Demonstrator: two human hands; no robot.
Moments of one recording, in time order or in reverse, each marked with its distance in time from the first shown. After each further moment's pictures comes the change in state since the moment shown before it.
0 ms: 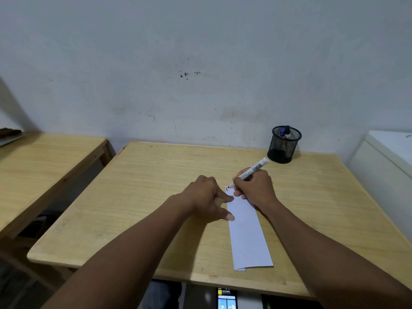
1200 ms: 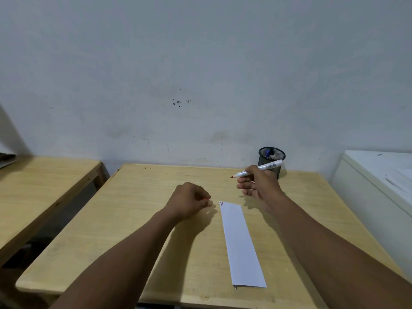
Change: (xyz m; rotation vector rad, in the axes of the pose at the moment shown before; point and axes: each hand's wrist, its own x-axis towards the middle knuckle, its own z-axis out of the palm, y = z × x) left_hand -0.004 -0.005 -0.026 -0.422 0.359 -0.185; right_hand 0.016 -0.058 -0.048 0.519 0.029 0.216
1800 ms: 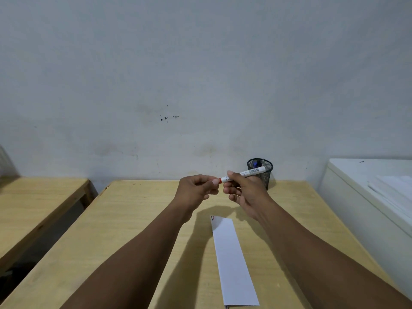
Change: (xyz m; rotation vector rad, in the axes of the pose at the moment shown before) left_hand 0.024 0.069 0.001 -0.789 0.037 -0.074; right_hand -0.004 -0.016 0.005 0.141 -0.140 -0.007
